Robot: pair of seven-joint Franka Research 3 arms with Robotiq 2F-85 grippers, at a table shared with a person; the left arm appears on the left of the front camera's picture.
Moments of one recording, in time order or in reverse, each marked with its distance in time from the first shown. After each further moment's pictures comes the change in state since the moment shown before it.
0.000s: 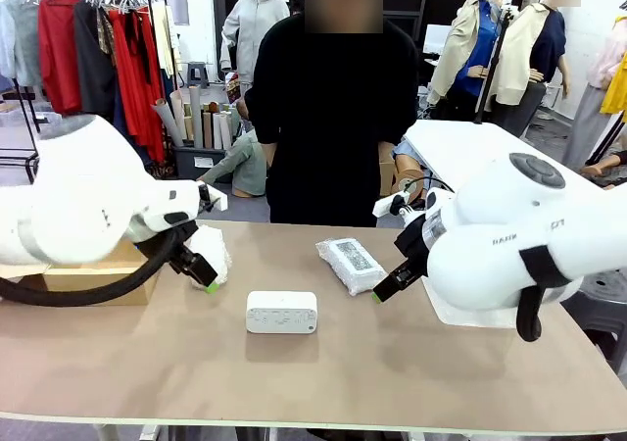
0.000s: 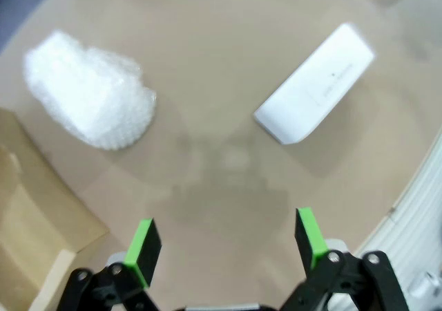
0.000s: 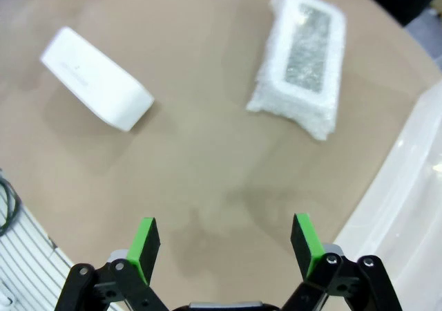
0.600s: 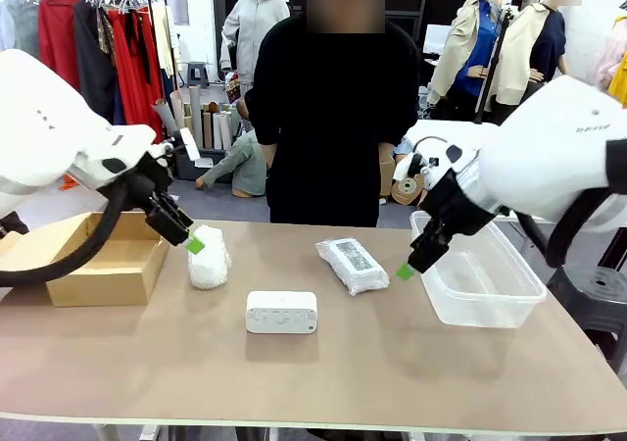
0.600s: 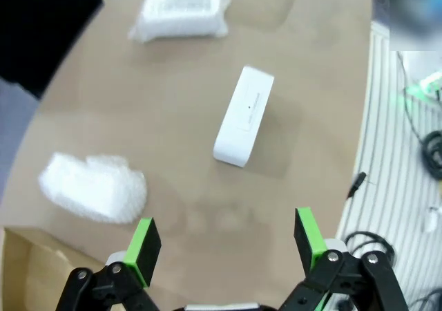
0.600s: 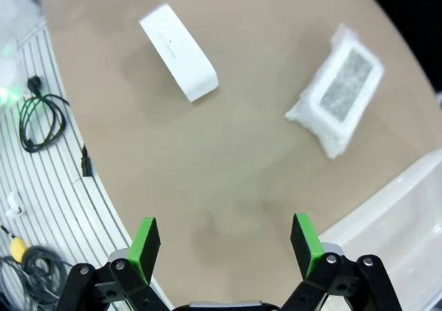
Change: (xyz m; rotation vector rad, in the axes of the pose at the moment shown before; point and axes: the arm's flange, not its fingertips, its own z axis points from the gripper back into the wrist) left arm 0.012 0.032 0.071 -0.214 -0.205 -0.393; right arm 0.021 -0.030 0.080 0.192 0.001 0.299
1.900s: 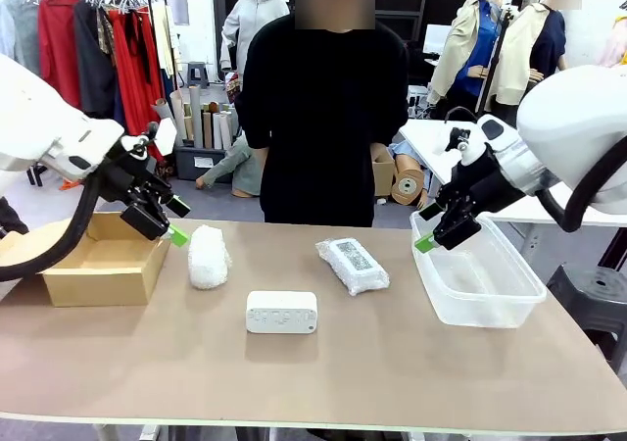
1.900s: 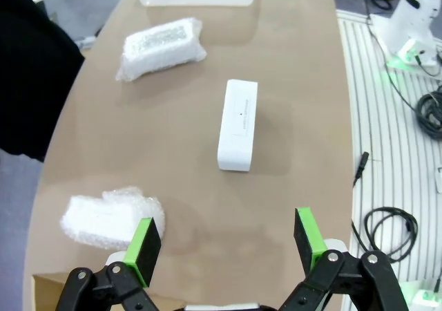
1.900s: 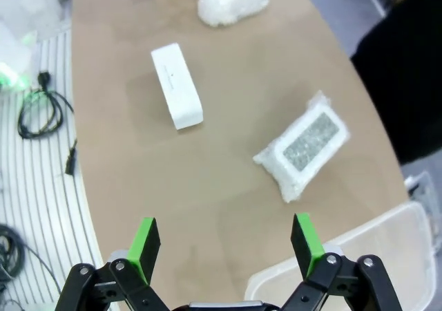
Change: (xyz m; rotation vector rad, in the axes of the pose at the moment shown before) left arm -0.012 0.026 0.017 -0.085 -0.080 -0.200; right arm -0.011 -0.035 0.035 0.014 -0.184 0.233
